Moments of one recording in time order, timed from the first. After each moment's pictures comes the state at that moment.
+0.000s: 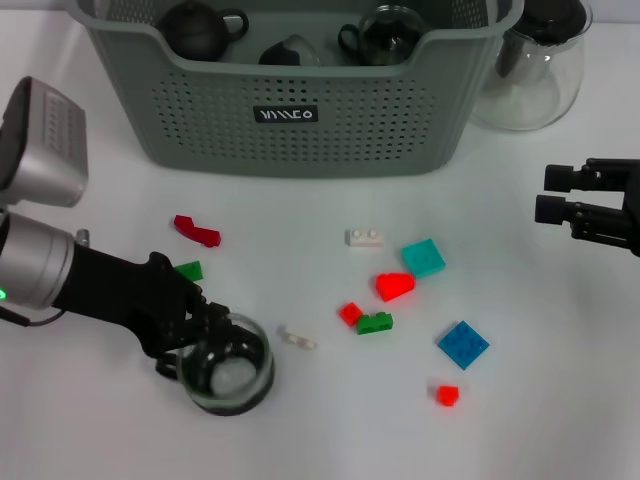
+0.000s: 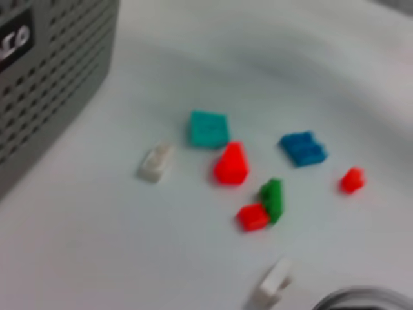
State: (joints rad) left arm -0.48 -2.17 0.81 1.01 2.47 1.71 -1.54; right arm 0.40 2.06 -0.62 -0.90 -2.00 -1.81 1.56
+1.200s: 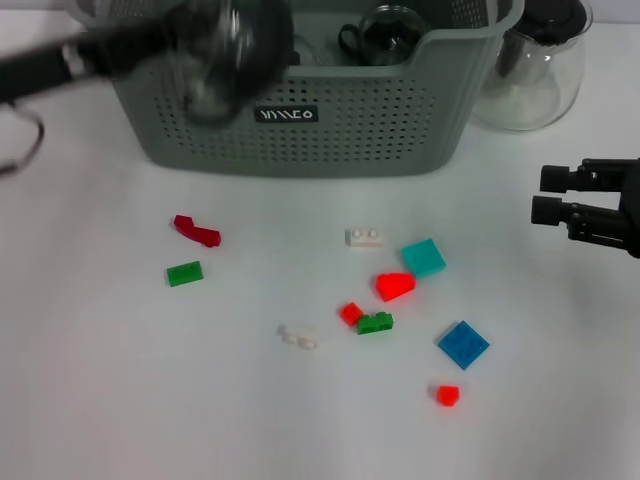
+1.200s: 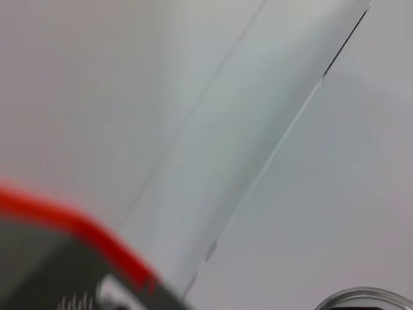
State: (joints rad) left arm -0.57 -2.10 0.33 0.80 1.91 1.83 -1.85; right arm 0.41 2.06 -0.62 -0.89 -2.00 -1.82 1.55
